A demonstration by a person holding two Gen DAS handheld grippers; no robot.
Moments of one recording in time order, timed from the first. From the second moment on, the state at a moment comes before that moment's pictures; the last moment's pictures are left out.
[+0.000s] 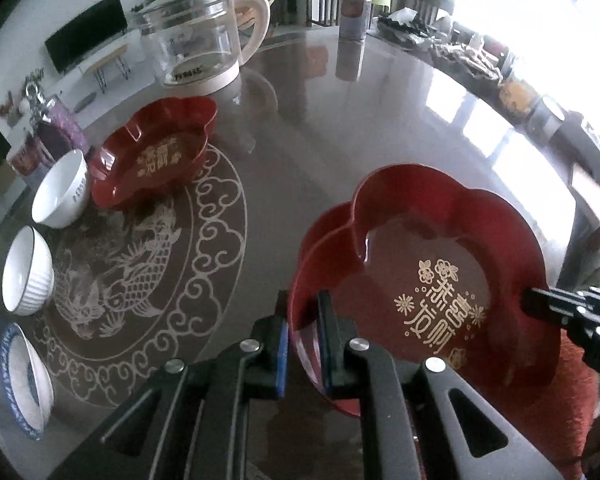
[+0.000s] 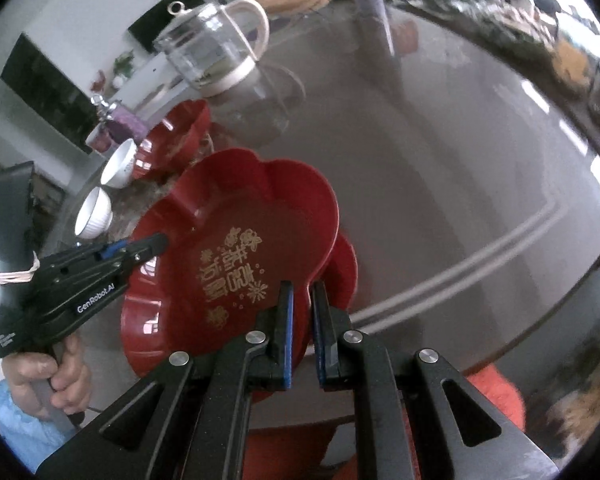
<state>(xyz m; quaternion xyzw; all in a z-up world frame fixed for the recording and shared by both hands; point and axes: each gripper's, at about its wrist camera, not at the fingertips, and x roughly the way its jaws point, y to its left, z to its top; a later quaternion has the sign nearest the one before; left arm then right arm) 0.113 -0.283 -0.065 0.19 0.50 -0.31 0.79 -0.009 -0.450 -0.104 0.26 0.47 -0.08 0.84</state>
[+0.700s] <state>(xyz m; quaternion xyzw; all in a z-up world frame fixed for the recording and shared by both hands) 0.130 -0.322 -0.078 0.27 0.44 -0.28 0.81 -0.022 -0.416 -0.113 0.23 0.47 -0.08 0.85</state>
